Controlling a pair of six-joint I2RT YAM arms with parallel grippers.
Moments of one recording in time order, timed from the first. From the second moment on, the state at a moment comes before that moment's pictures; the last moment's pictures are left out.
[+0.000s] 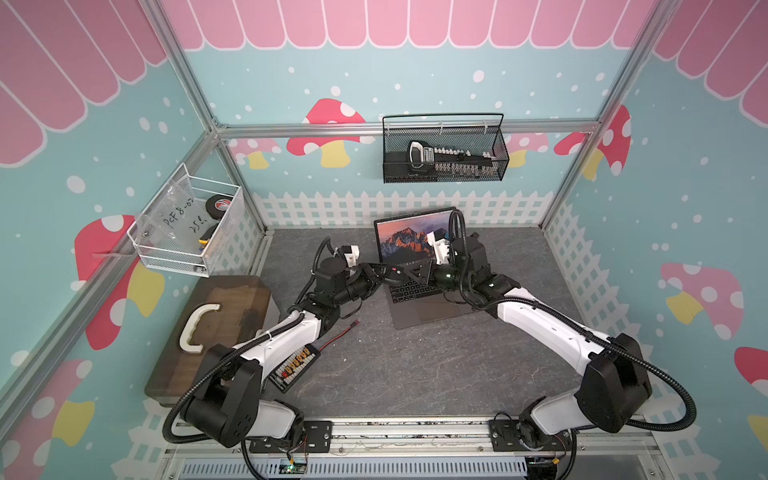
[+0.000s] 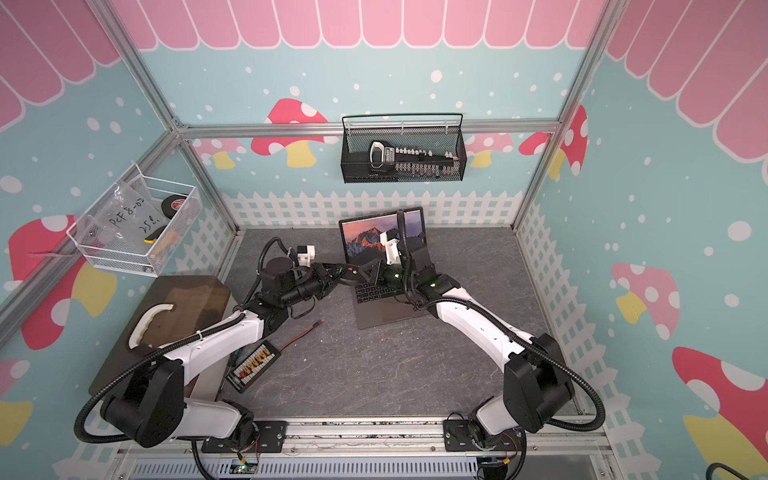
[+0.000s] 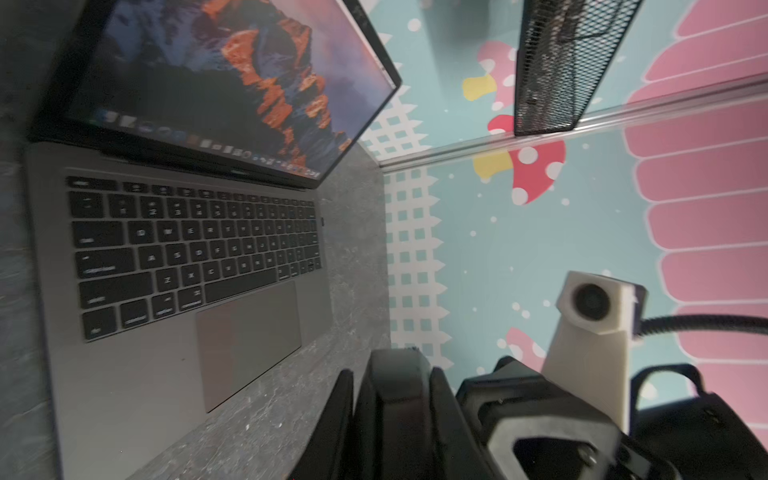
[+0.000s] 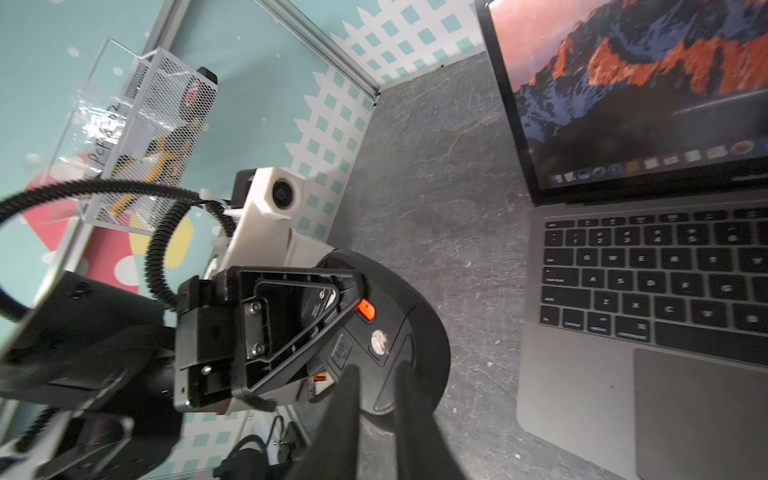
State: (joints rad) left arm -0.46 1.38 0.87 0.19 0.34 -1.10; right arm 0.57 1.46 1.13 -0.11 -0.38 0.70
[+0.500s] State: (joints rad) left arm -1.01 1.69 1.10 -0.71 -0.49 -0.78; right arm 0.46 1.26 0.90 -0.38 0.01 0.64
